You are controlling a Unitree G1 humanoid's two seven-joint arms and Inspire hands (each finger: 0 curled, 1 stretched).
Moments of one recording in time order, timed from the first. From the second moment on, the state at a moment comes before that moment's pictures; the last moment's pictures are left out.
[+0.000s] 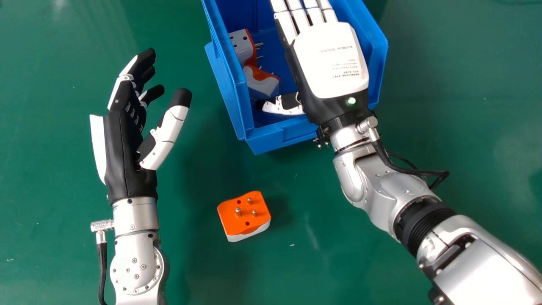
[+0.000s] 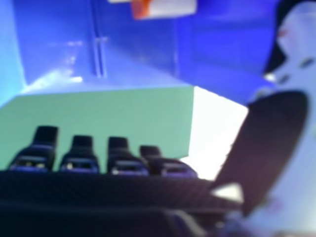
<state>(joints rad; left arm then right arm) -0.28 0.10 0.18 0.96 0.03 -1.03 0.14 -0.79 -0.07 0.59 1.10 -0.86 -0.16 -0.92</state>
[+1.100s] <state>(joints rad) -0.24 0.10 0.18 0.93 0.02 -1.03 0.13 -0.21 -0.10 0.43 0.16 -0.83 -0.02 -0.76</state>
